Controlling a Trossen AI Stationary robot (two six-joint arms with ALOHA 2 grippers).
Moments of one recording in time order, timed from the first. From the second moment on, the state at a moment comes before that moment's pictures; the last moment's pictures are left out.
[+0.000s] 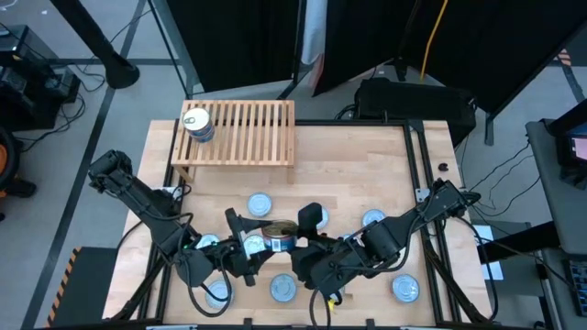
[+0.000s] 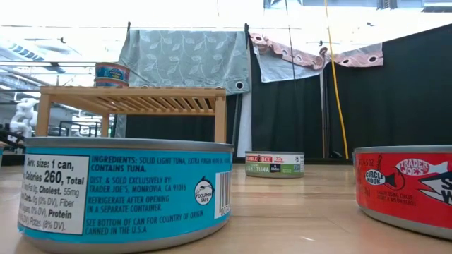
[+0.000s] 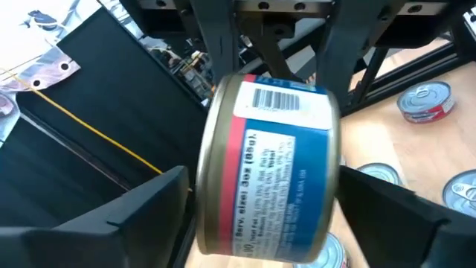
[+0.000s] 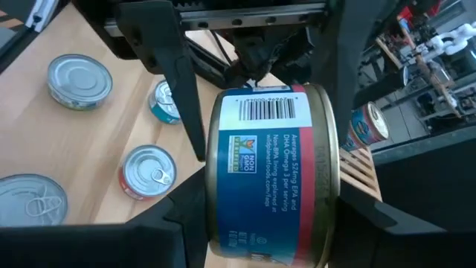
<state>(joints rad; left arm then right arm) -0.73 1.48 1.20 0.03 -1.06 0.42 0.54 1.97 2.17 -0.91 0.75 -0.20</state>
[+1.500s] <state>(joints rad) -0.58 1.37 1.20 -0.08 -1.01 0.77 0.47 1.88 2.17 -0.85 0.82 -0.31</state>
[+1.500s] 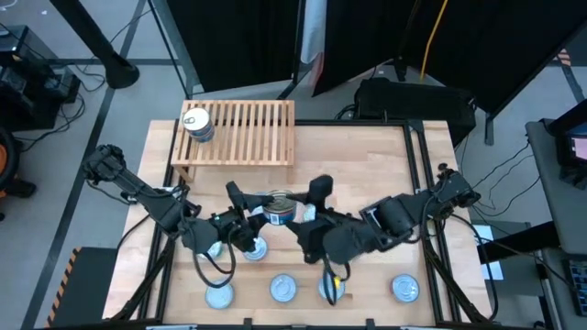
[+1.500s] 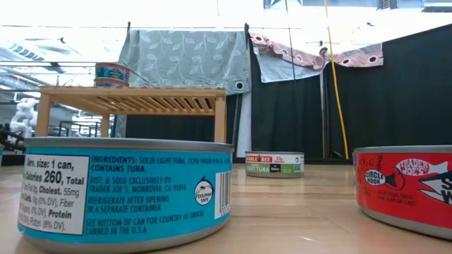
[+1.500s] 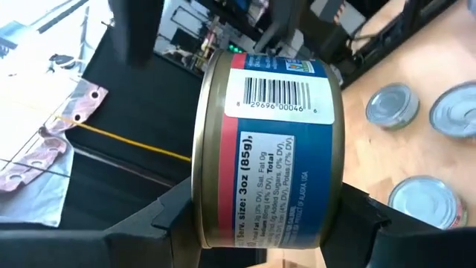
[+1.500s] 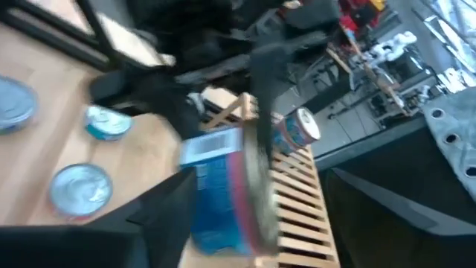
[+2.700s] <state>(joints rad) -0.11 0.86 1.20 -0.84 -1.32 0.69 0.61 1.50 1.40 -1.16 1.14 0.62</state>
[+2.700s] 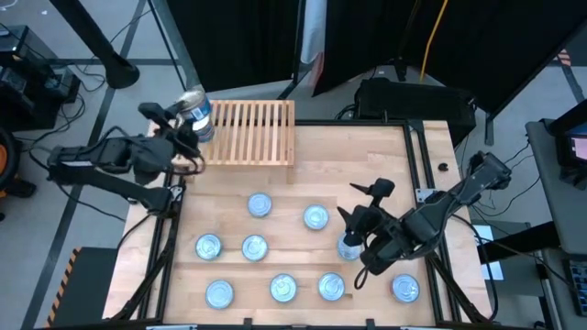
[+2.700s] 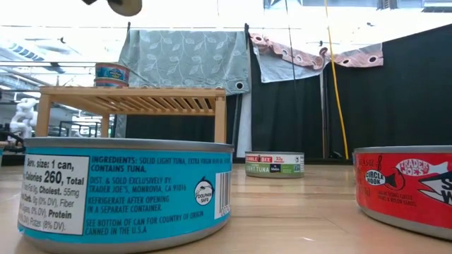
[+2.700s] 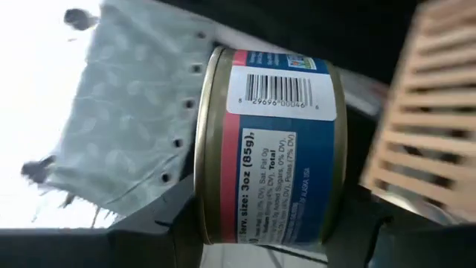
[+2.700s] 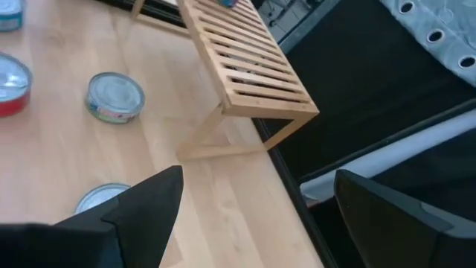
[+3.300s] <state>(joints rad) 0.21 0.94 1.07 -1.11 -1.12 0.57 0.61 1.46 1.40 -1.05 1.15 0.48</state>
